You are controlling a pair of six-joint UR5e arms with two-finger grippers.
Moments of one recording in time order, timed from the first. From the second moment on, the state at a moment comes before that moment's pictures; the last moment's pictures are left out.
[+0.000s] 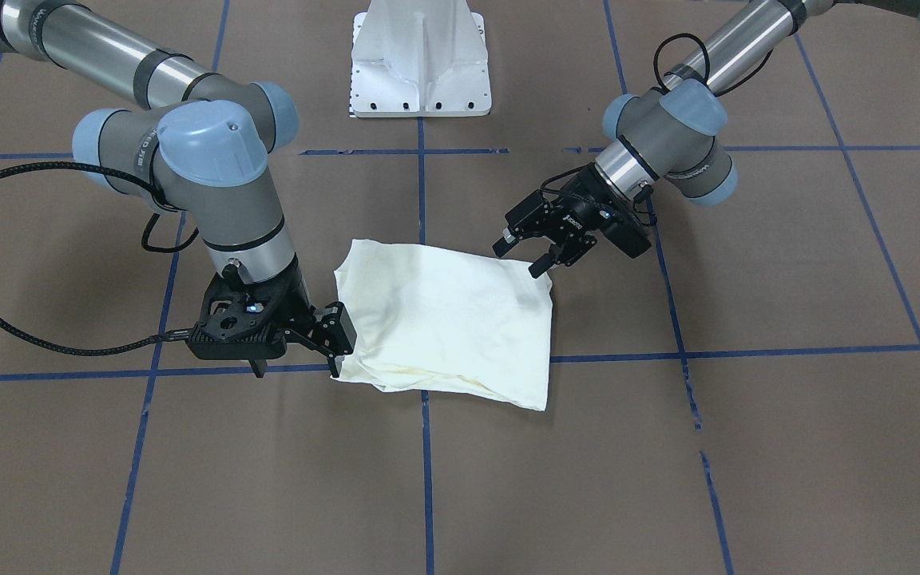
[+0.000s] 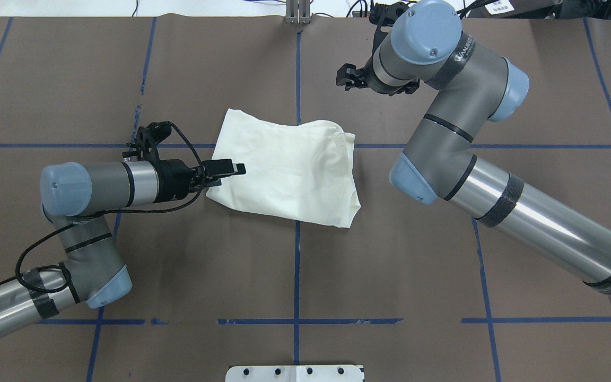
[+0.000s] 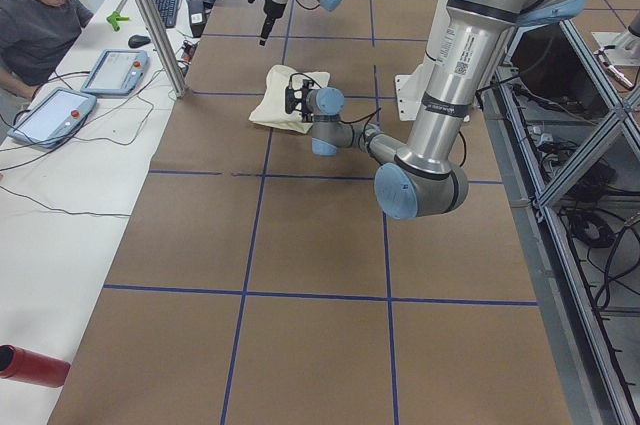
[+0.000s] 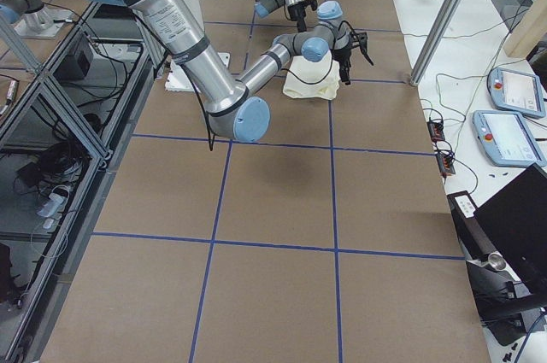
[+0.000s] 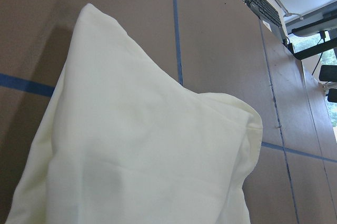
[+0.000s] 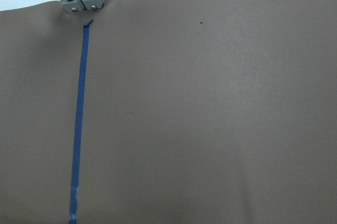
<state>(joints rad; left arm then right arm) -0.56 -1.97 -1.42 -2.92 -1.76 -1.57 0.77 -0.85 1.49 -1.32 1.76 1.16</state>
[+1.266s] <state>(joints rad) -0.61 -1.96 -1.45 -2.91 -1.84 -1.56 0.77 -0.84 1.49 -1.32 1.77 1.17</state>
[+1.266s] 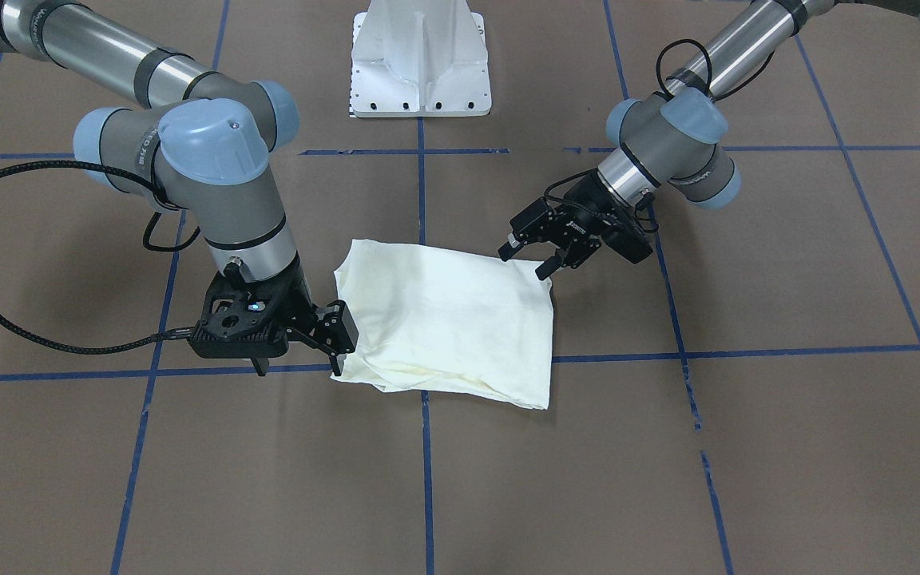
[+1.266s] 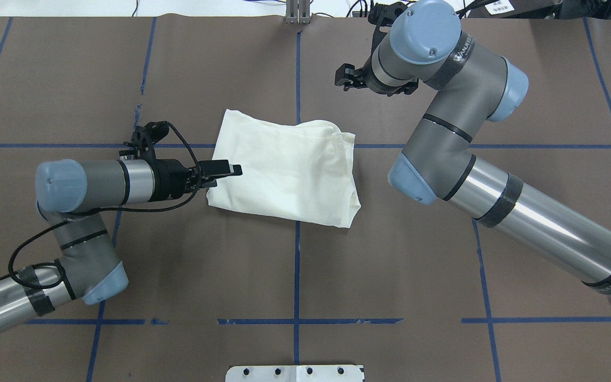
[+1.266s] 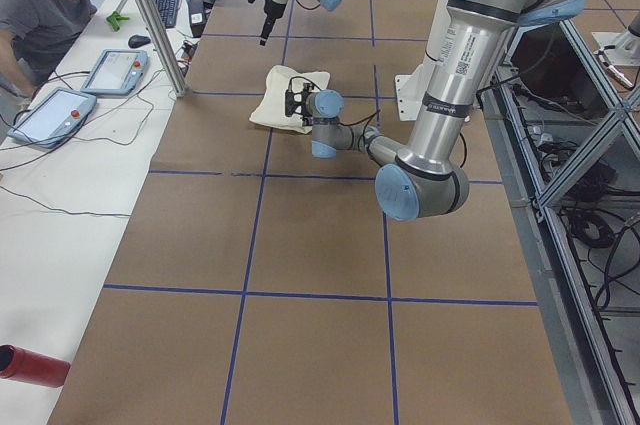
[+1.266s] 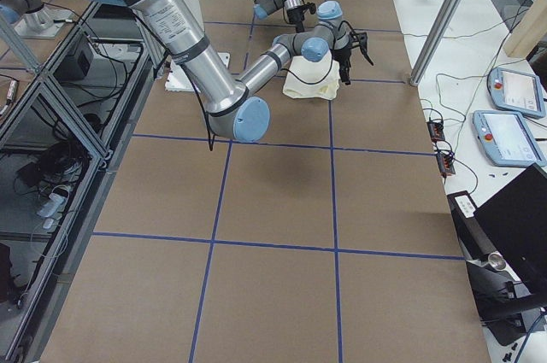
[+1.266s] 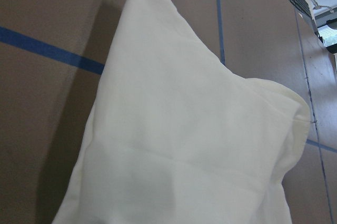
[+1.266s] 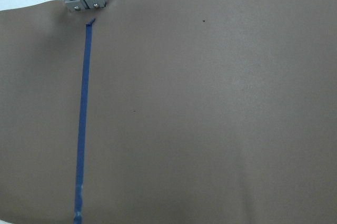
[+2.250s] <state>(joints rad) -0.80 -1.87 -1.53 -2.89 -2.13 -1.38 0.53 -0.74 1.40 -1.50 1.54 1.23</state>
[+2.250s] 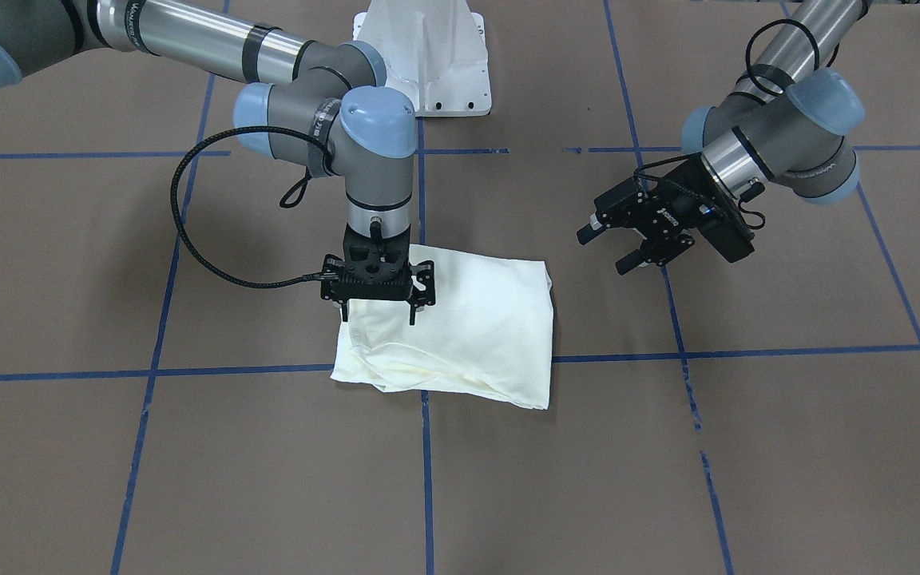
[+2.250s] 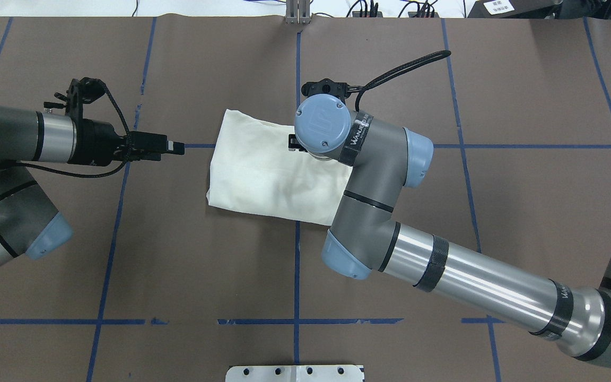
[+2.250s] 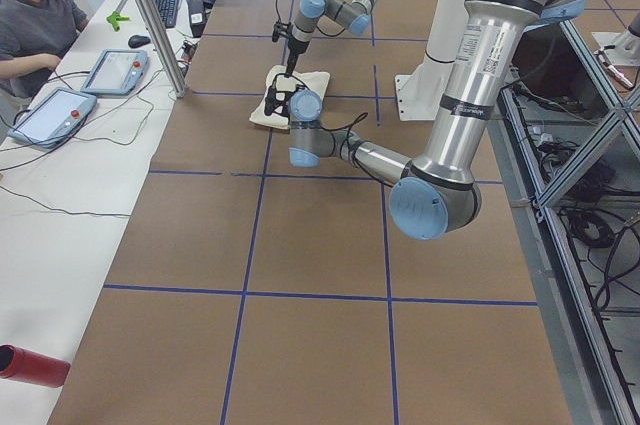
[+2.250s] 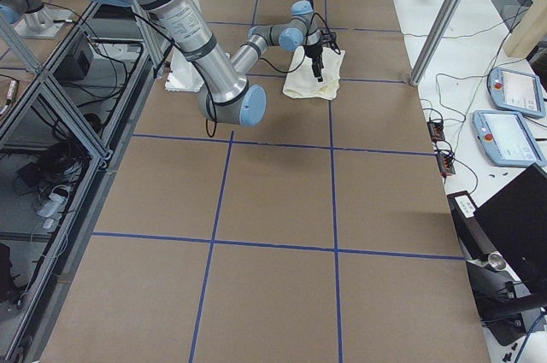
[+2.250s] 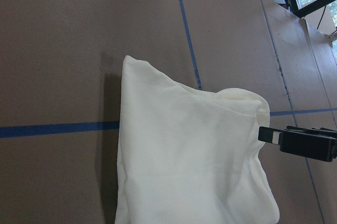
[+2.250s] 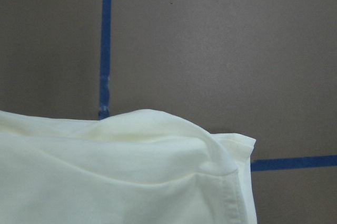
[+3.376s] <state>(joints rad) -0.80 -1.87 -1.52 -2.88 -2.09 -1.38 0.75 -0.83 1.39 -1.44 1.71 0.95</state>
